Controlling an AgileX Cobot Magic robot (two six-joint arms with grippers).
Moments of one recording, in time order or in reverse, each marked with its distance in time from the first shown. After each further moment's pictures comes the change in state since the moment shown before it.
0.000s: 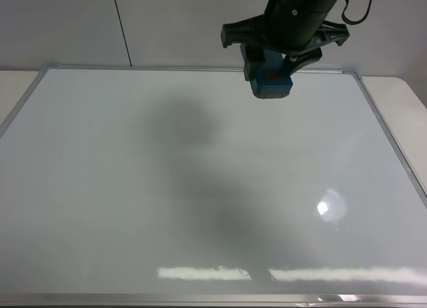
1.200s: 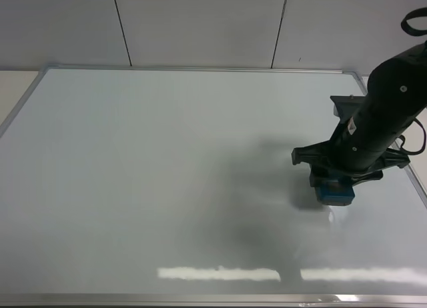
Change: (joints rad) left arm 0.000 0.000 0.000 0.000 0.000 0.000; right arm -0.194 -0.096 0.703 -0.018 -0.348 0.104
